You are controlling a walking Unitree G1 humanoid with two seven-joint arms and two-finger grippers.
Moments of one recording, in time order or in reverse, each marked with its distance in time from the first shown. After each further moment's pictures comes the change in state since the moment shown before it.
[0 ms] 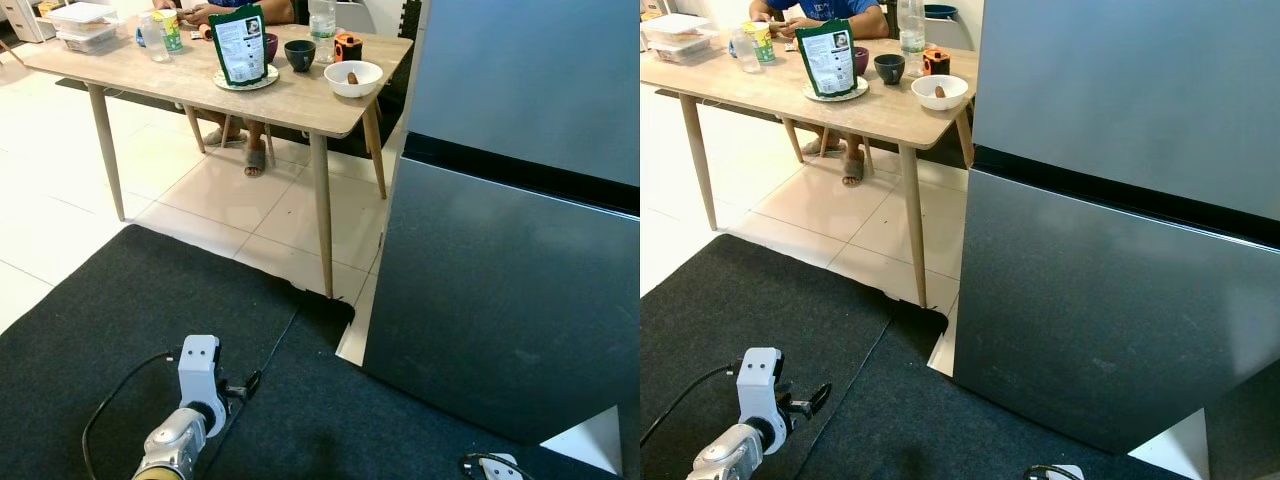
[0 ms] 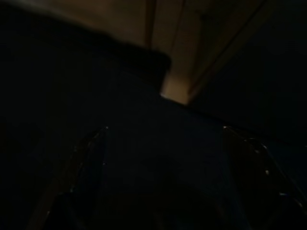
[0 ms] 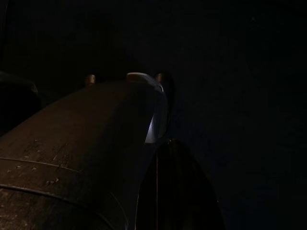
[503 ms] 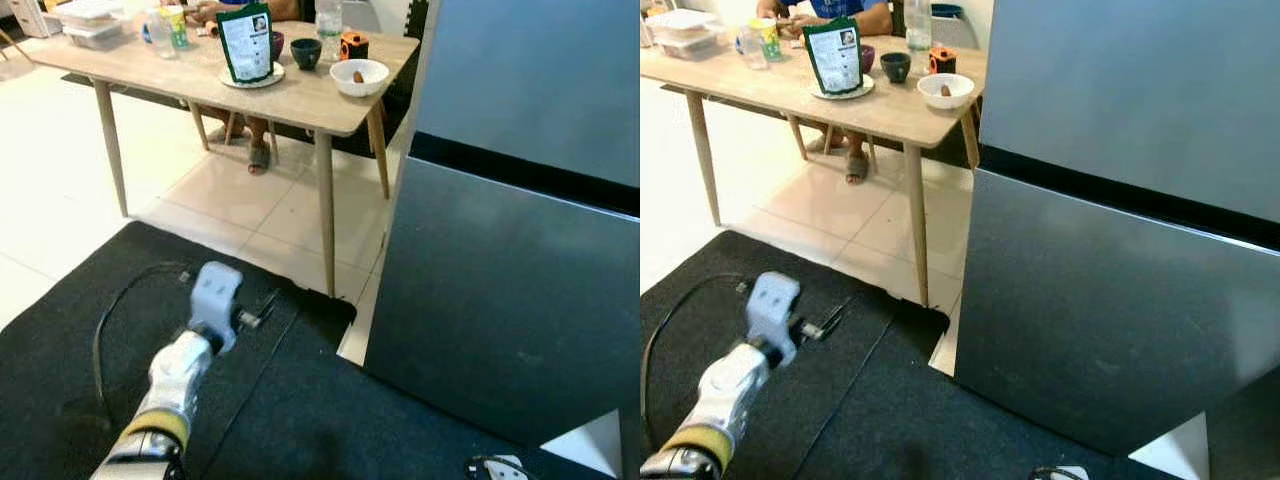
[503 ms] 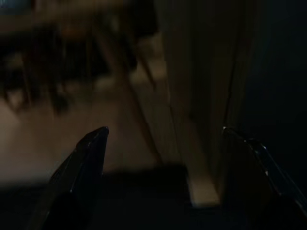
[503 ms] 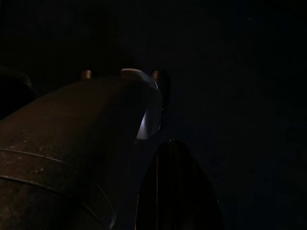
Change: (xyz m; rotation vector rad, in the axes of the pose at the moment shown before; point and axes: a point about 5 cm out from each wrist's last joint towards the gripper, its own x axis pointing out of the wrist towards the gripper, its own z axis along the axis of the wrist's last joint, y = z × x) left arm 0.032 -0.038 0.128 0.480 -0.453 -0.161; right arm -0.003 -0.008 -0.001 -0.012 0.004 0.001
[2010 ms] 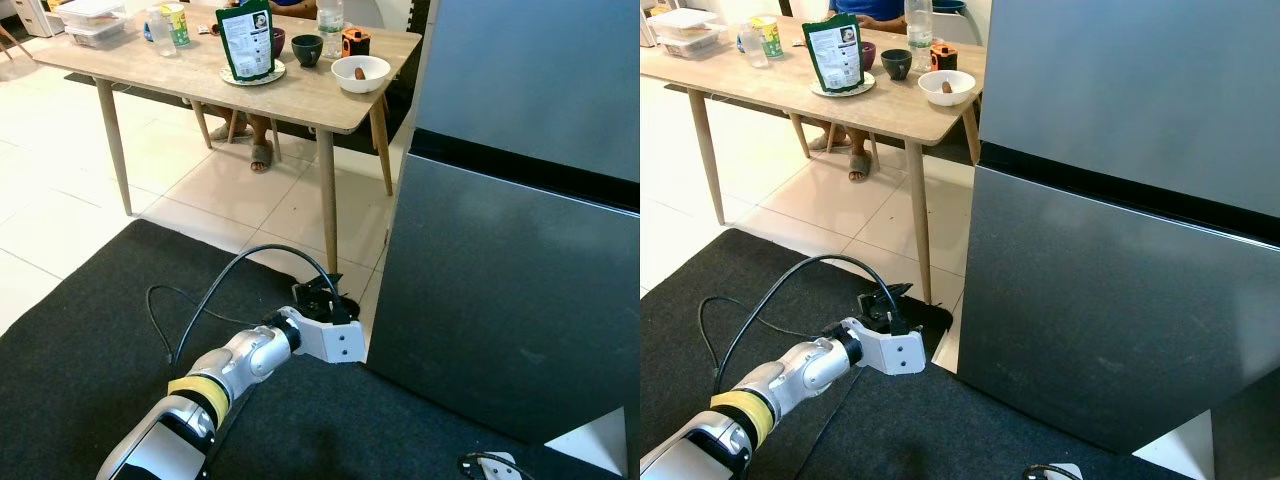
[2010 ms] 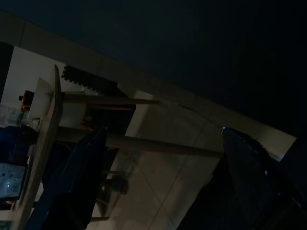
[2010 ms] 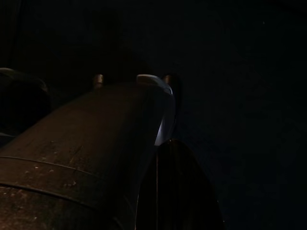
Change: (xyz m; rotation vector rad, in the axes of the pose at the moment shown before) left arm 0.031 -0.084 0.003 0.816 -0.012 -0.349; right arm 0.002 0.008 -0.001 0.010 -0.016 0.011
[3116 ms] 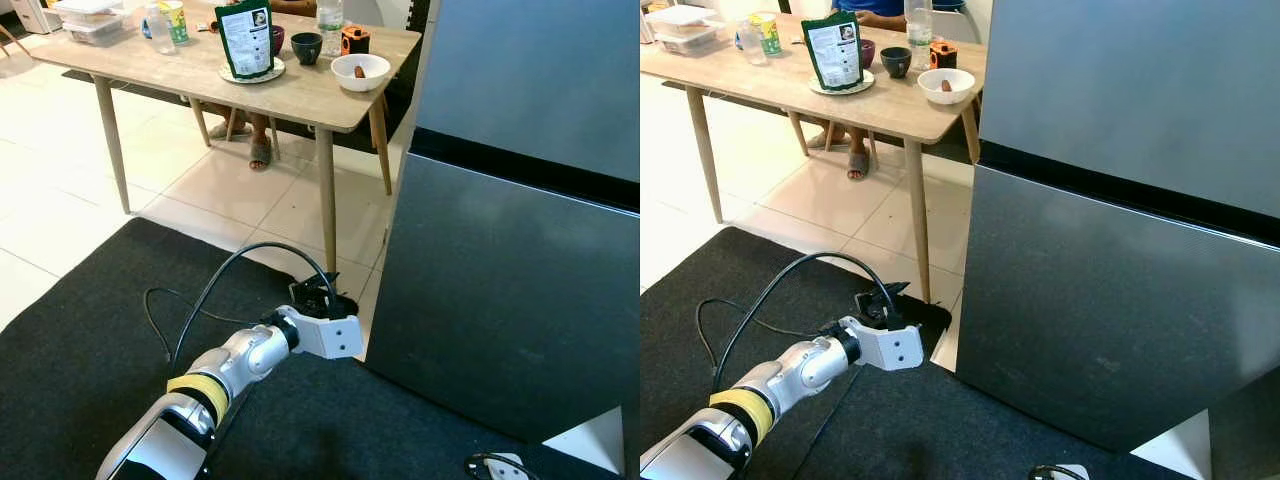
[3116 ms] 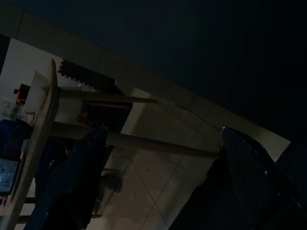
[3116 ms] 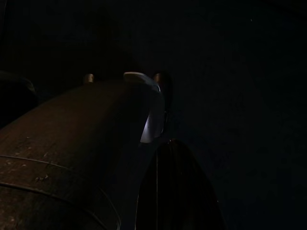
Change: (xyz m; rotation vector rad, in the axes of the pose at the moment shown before) left arm 0.000 0.000 -0.003 -0.029 0.009 0.000; right arm -0.002 -0.005 -0.001 0.006 0.000 -0.015
